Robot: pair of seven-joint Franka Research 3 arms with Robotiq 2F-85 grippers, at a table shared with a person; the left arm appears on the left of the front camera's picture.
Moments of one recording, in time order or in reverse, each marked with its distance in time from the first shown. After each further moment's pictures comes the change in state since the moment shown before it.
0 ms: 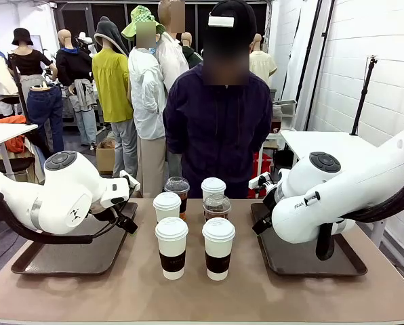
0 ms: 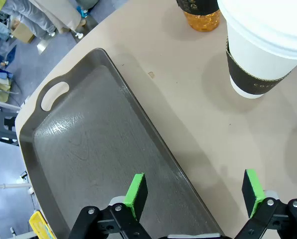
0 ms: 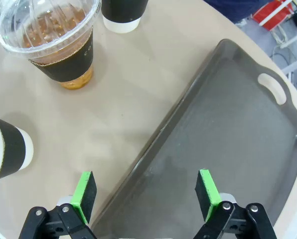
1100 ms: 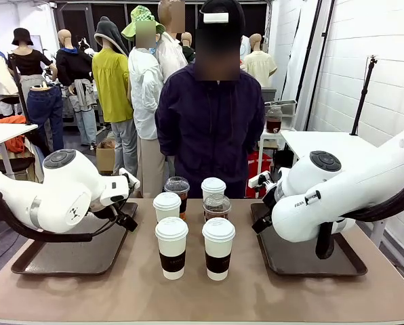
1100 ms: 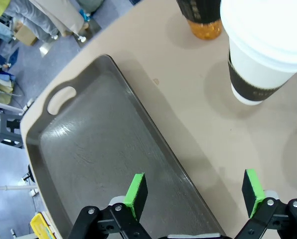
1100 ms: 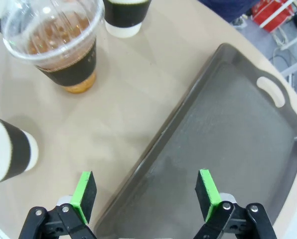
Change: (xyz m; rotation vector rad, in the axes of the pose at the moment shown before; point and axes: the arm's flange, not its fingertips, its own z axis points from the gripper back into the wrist) left arm 0.007 0.003 0.014 0.009 -0.029 0.001; right arm 0.006 0.001 0.010 0.008 -0.017 -0.004
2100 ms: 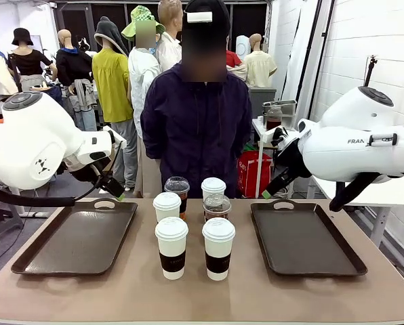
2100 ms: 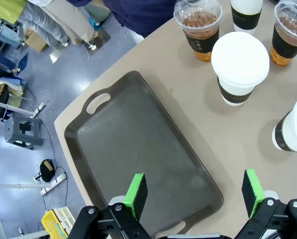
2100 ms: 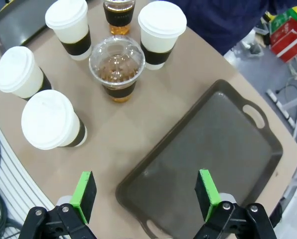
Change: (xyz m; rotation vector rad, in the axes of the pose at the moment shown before) left arm 0.030 0.005 0.131 0.011 -0.020 -0.012; right arm 0.034 -0.020 0.139 0.128 -0.065 0.088
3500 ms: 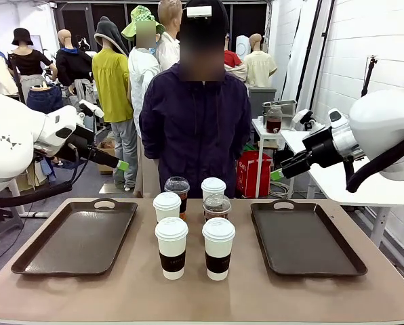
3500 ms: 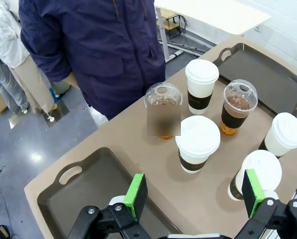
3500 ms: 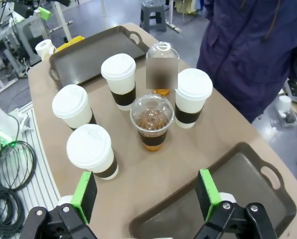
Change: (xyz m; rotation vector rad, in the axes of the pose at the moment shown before) left arm 0.007 0.046 0.032 -0.312 -0.392 0.001; right arm -0.020 -0.047 0.033 0.266 -0.342 0.073
